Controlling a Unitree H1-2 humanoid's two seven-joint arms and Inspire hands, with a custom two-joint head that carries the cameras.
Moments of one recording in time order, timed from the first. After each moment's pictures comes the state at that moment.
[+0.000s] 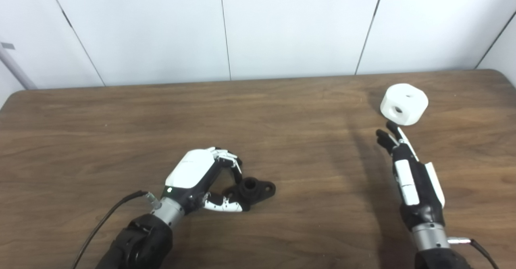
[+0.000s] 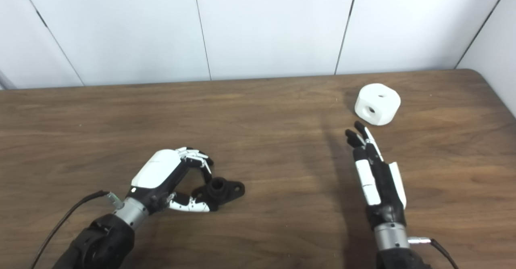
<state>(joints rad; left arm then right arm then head) -0.15 0.33 -0.39 -0.19 0.71 0.04 -0.21 0.18 -0.08 -0.09 -0.38 -0.02 0.11 -0.05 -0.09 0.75</state>
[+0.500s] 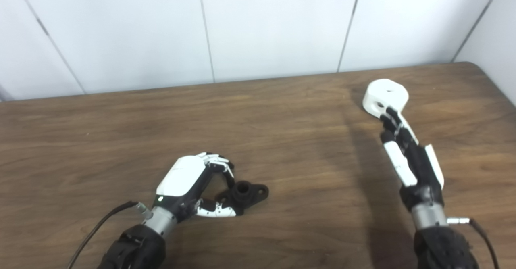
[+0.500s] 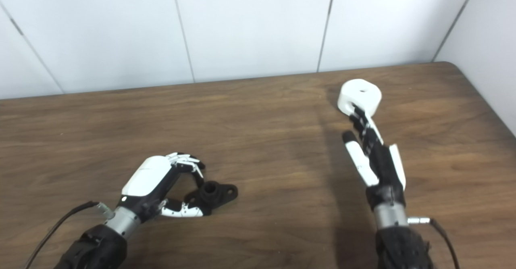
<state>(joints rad) -0.14 0.32 -0.39 -0.19 0.71 0.02 -0.21 0.10 -0.12 -0.15 -0.41 -0.11 0.22 -0.08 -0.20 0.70</state>
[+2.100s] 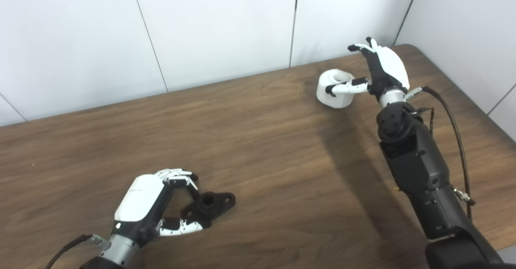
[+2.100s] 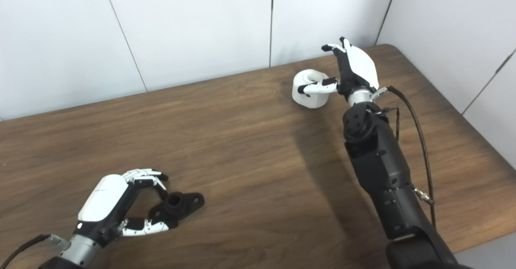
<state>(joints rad) -0.12 0.33 -0.34 -0.12 0.70 -0.13 -0.17 -0.39 -0.40 -0.10 0.05 -0.69 0.47 0.03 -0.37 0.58</state>
